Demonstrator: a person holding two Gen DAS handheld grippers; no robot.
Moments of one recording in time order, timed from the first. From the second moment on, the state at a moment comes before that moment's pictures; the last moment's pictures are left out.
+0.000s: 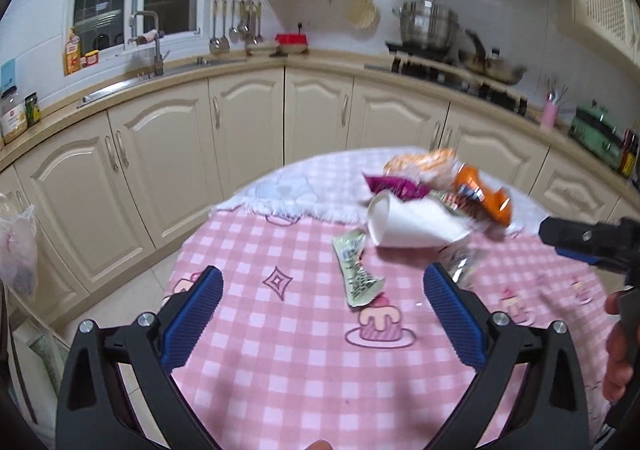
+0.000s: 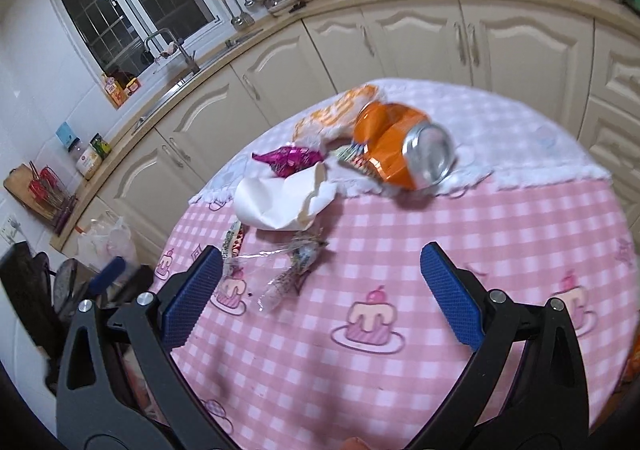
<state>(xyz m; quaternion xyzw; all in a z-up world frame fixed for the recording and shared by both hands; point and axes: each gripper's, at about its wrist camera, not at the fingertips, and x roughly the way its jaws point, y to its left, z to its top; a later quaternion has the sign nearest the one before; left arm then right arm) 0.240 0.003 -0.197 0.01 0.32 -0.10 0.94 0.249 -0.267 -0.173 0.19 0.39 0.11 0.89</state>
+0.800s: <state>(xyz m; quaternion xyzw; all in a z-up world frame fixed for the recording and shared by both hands) 0.286 -0.012 -0.243 0.02 0.41 -0.16 0.90 0.288 -0.220 -0.222 0.12 0.44 0.12 0.88</state>
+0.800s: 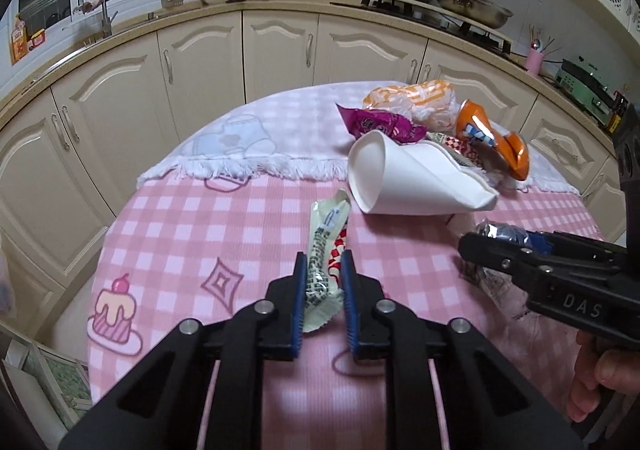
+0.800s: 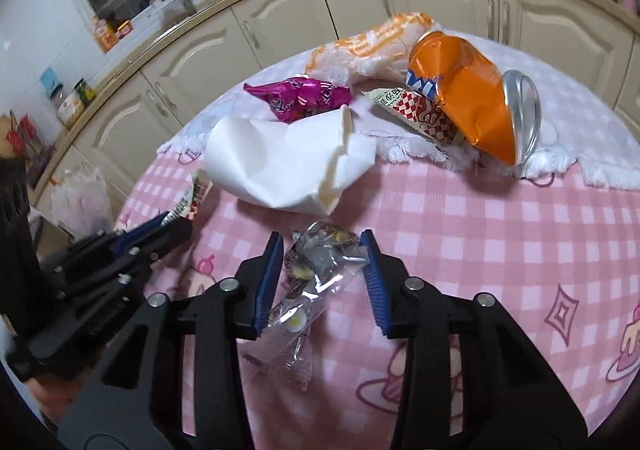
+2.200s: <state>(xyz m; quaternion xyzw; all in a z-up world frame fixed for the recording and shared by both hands) 0.135 -0.229 -0.158 0.05 0.31 -0.37 0.87 0.060 -0.520 -0.139 0.27 0.25 -0.03 0.93</state>
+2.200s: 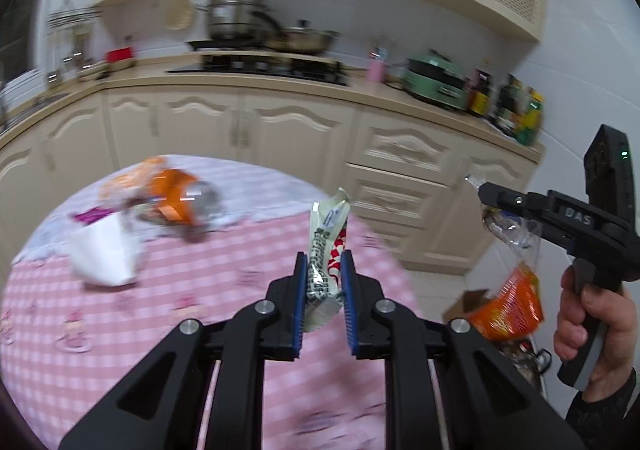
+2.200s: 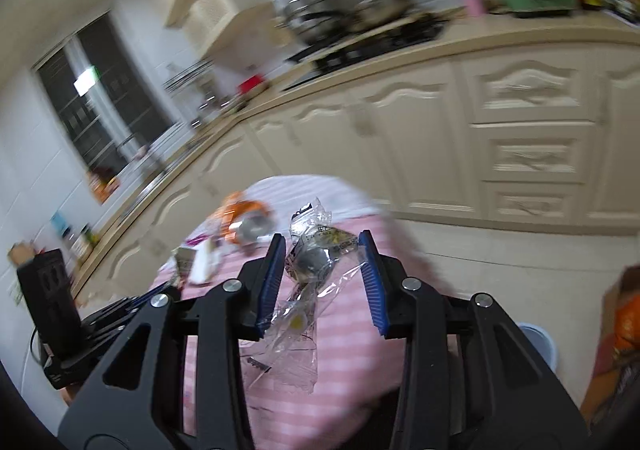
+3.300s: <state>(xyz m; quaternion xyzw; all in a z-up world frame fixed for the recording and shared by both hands) 0.087 -0.527 -0.386 0.17 0.52 -0.45 0.70 -0.021 -0.717 -0.418 0.49 0.40 -0.20 0.74</state>
